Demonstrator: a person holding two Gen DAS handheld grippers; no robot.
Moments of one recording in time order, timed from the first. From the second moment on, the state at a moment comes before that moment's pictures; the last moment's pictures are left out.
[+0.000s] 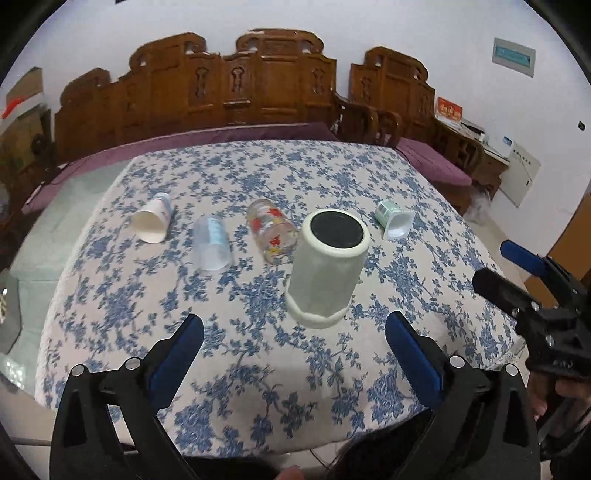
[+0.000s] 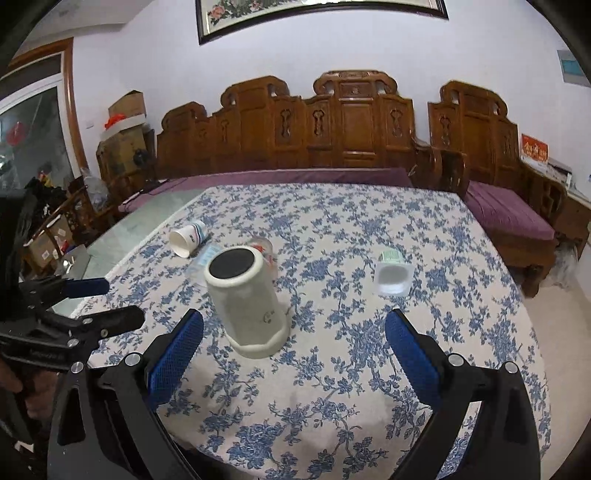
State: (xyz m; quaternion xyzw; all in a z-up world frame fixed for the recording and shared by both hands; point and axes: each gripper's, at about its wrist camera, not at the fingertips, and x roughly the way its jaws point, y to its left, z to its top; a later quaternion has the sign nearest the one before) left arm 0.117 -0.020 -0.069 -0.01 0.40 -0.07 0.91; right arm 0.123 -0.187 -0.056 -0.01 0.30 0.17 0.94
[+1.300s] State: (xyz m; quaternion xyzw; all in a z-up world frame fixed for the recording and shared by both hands) left arm -0.010 0.008 0.008 0.01 0.24 -0.01 0.97; right arm 0.003 -0.173 0.009 0.02 0.19 0.13 0.97
